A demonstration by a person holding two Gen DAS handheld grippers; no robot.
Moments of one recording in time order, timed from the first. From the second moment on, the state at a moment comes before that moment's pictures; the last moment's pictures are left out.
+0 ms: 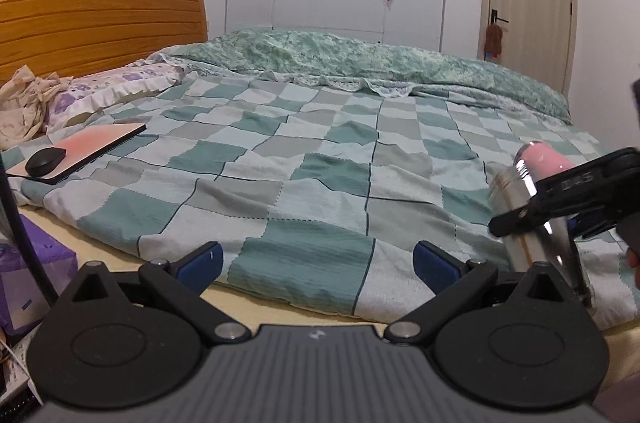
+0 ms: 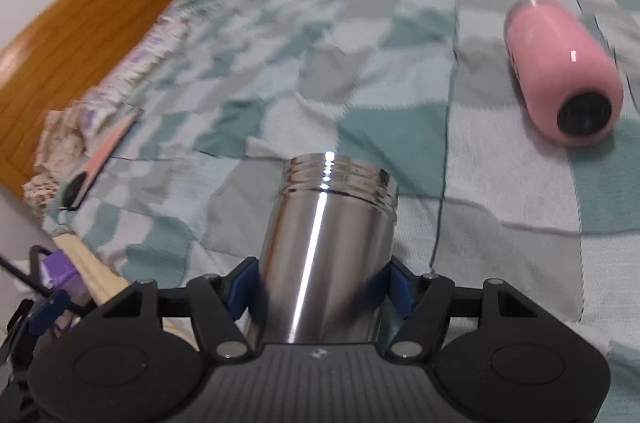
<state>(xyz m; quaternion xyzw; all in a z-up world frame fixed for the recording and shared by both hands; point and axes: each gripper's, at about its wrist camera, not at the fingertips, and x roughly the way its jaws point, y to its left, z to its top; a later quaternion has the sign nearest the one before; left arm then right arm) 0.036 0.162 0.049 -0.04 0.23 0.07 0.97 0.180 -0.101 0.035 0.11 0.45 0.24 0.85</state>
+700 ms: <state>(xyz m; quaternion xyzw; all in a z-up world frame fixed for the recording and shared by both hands) 0.018 0.160 0.063 -0.07 0.21 0.09 0.97 0.159 -0.046 0.084 -0.07 0.18 0.28 0.94</state>
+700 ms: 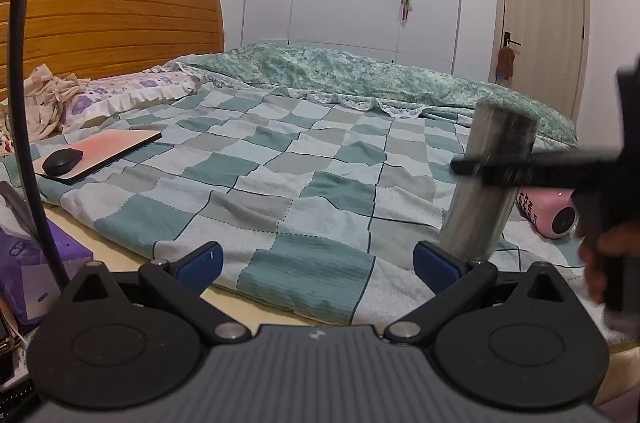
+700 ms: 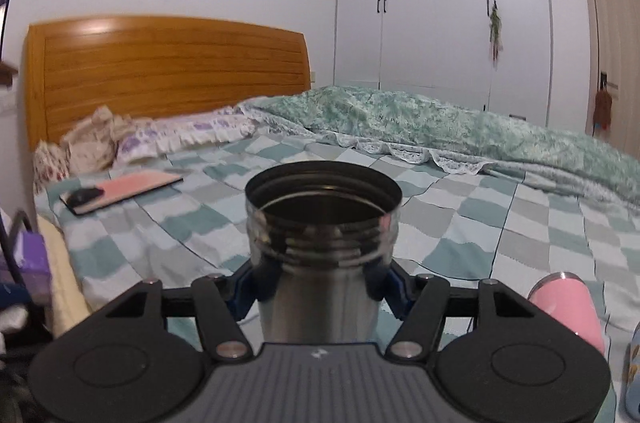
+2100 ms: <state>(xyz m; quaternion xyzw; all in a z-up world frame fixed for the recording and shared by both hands) -0.026 -0.015 0.015 -0.01 0.07 -0.02 1.00 -0.045 -0.318 0.022 -0.05 0.05 0.14 0.99</state>
